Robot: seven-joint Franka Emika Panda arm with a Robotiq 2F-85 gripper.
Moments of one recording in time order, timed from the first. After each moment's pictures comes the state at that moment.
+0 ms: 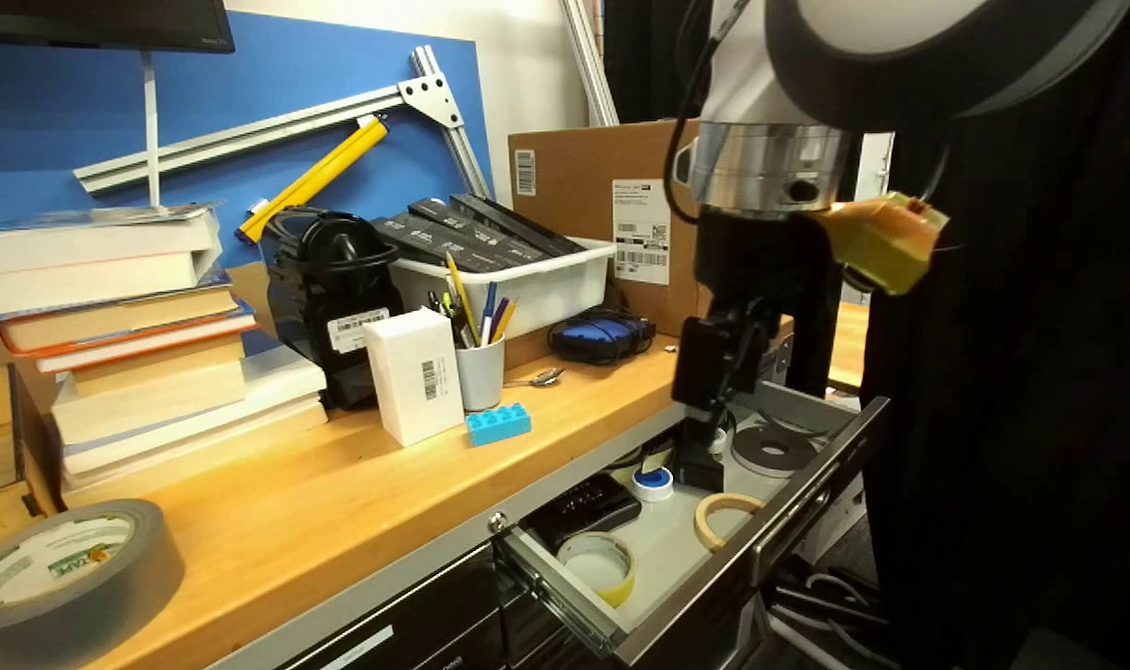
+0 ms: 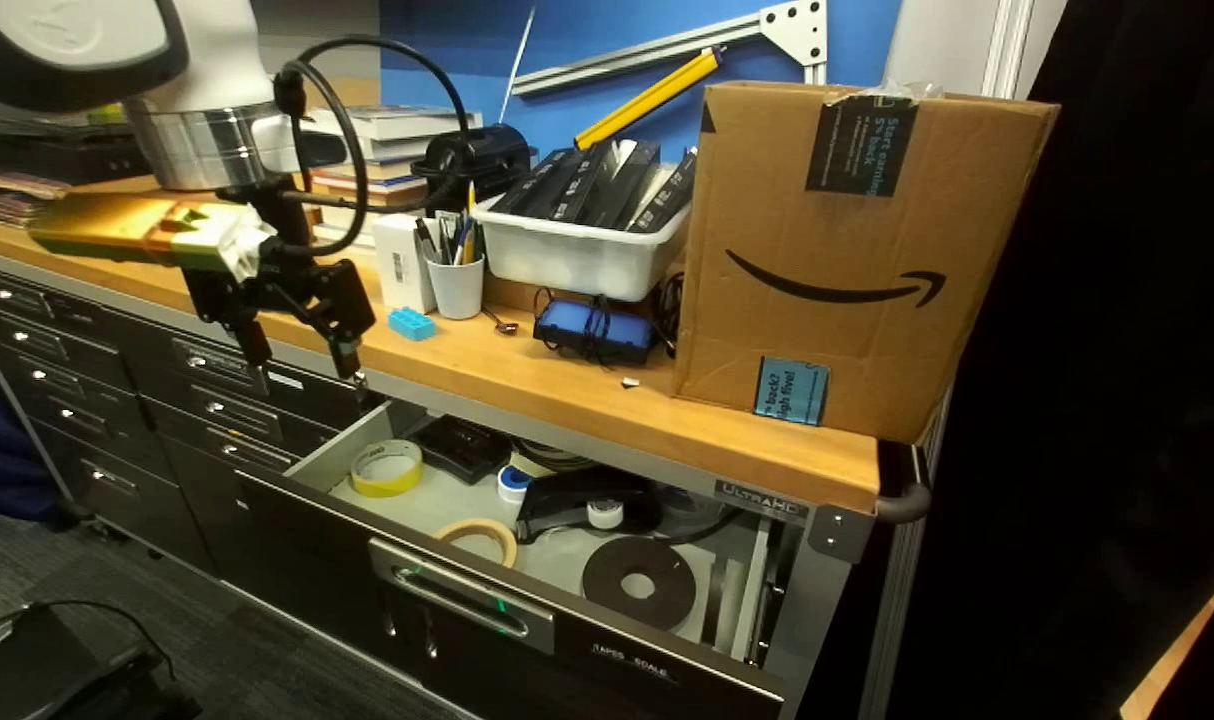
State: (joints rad) arm 0.14 -0.52 0.02 -2.66 -0.04 2.25 -0.17
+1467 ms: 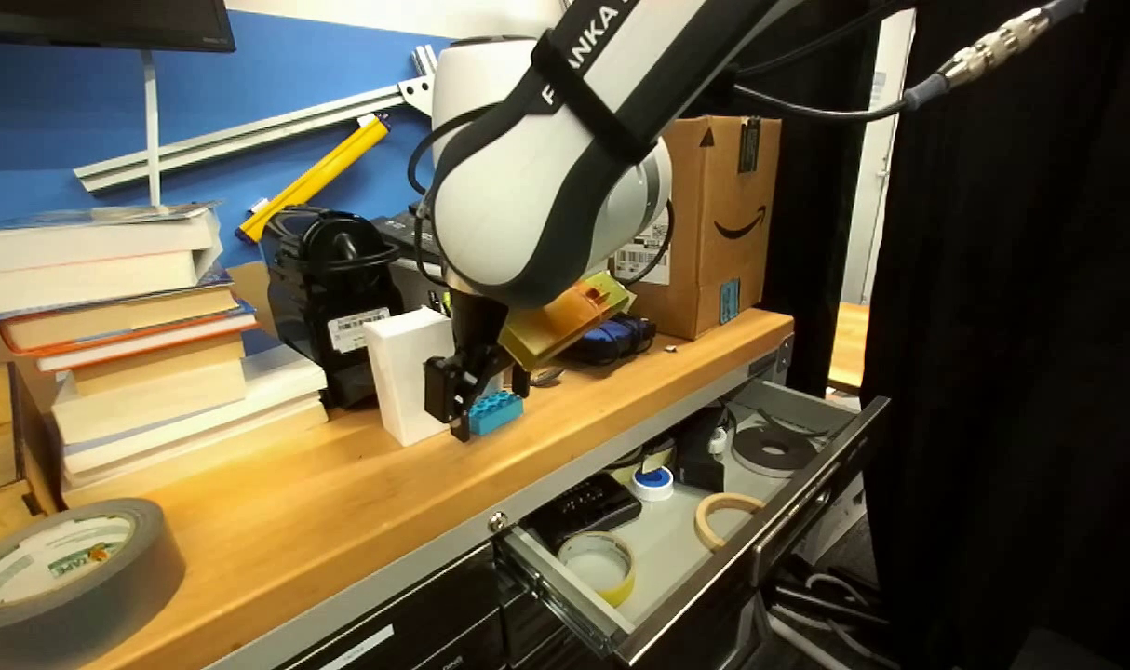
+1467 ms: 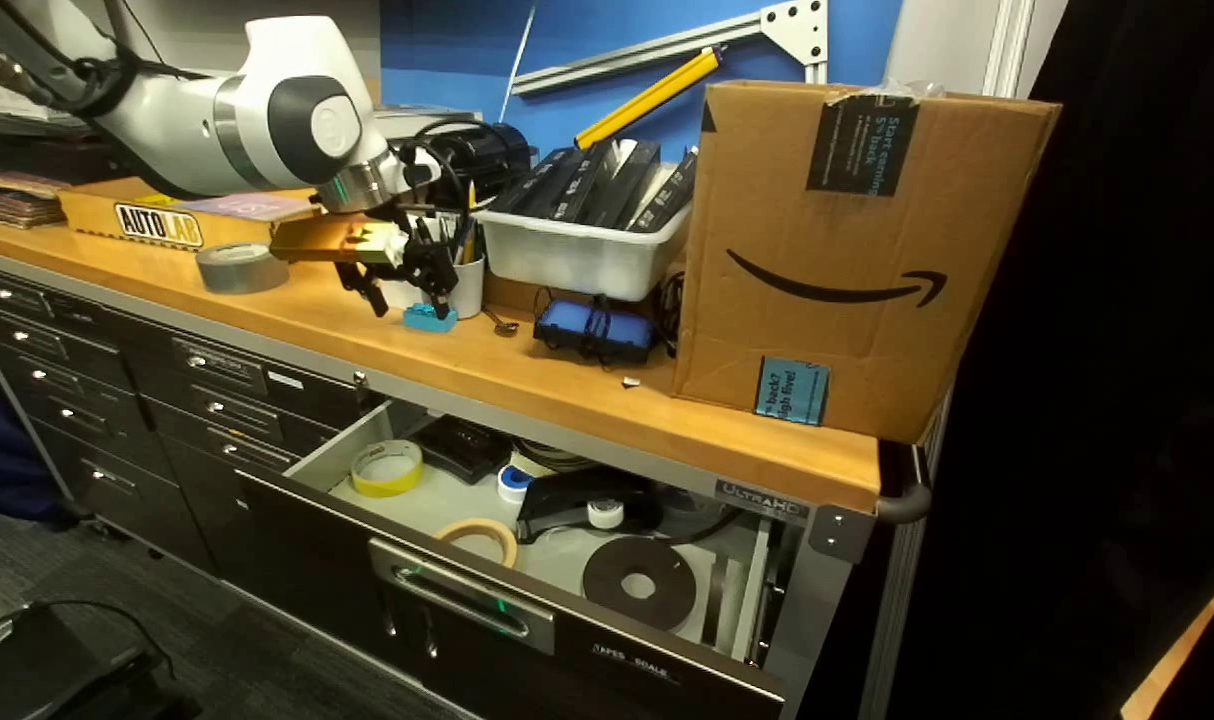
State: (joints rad) arm 0.18 0.16 0.11 -2.15 -0.23 2.56 0.10
